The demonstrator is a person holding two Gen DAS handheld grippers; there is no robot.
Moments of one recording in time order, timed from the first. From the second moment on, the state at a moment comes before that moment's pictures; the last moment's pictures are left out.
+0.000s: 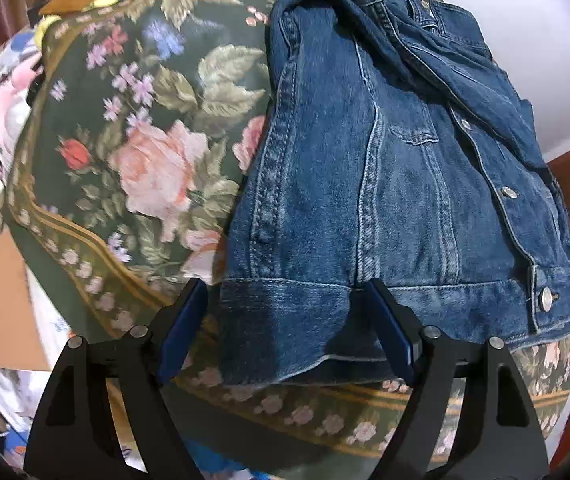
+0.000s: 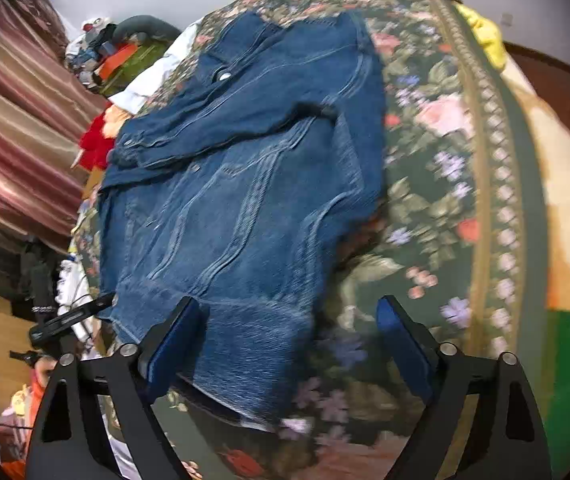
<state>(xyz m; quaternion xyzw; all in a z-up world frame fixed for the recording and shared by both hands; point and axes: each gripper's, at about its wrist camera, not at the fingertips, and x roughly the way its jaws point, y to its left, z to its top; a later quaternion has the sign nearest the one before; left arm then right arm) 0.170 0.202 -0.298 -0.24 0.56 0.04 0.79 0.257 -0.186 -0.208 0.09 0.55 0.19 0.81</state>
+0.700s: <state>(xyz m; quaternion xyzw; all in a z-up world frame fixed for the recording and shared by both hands) 0.187 0.195 -0.228 -0.24 0.49 -0.01 0.84 0.279 -0.164 -0.175 0.10 0.47 0.24 0.85</state>
